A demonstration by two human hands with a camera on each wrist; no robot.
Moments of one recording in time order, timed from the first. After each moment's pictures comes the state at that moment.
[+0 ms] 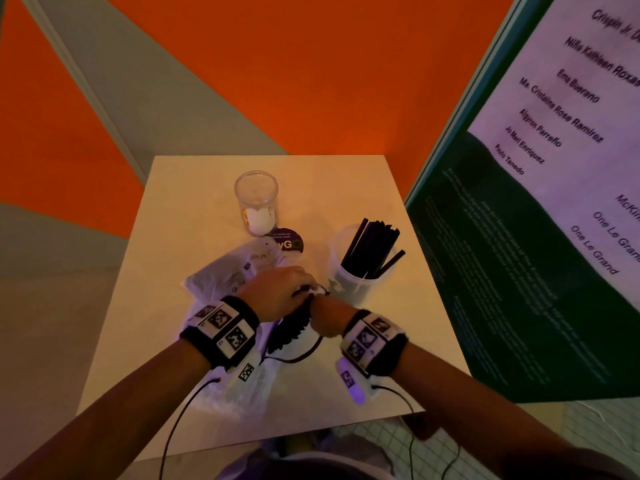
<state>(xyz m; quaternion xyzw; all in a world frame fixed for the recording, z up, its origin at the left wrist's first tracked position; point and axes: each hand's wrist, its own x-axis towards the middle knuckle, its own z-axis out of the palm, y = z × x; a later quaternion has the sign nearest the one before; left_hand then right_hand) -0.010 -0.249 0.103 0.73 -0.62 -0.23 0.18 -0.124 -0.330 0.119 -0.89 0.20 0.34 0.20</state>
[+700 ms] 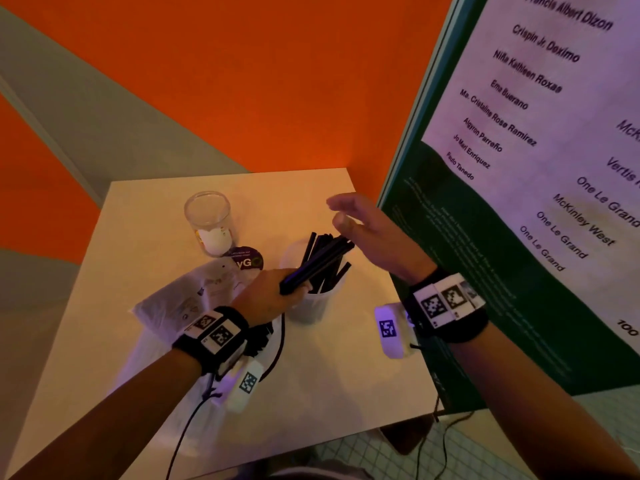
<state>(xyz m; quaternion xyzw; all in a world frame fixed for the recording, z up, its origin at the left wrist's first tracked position) -0.056 -0.320 0.096 0.71 -0.48 -0.32 0.41 -0.204 -0.471 0.225 -0.83 0.19 -0.10 0.51</state>
